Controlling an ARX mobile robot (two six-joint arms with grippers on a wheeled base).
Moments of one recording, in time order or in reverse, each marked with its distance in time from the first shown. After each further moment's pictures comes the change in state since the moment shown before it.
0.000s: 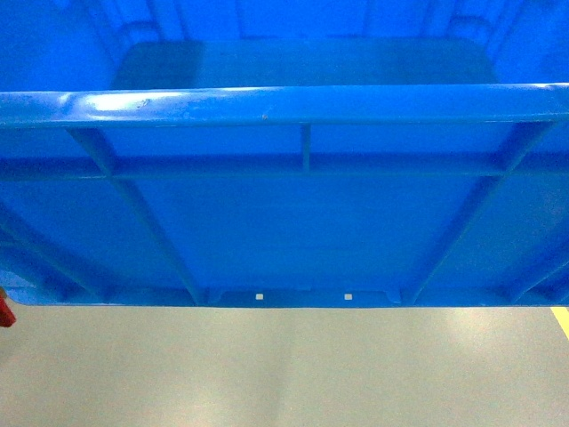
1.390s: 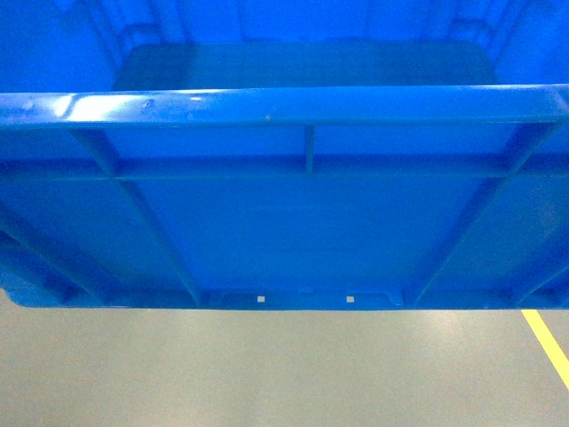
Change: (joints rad) left arm -0.002 0.000 0.000 0.000 -0.001 0.002; right arm 0.000 -0.003 0.000 -0.003 0.002 0.000
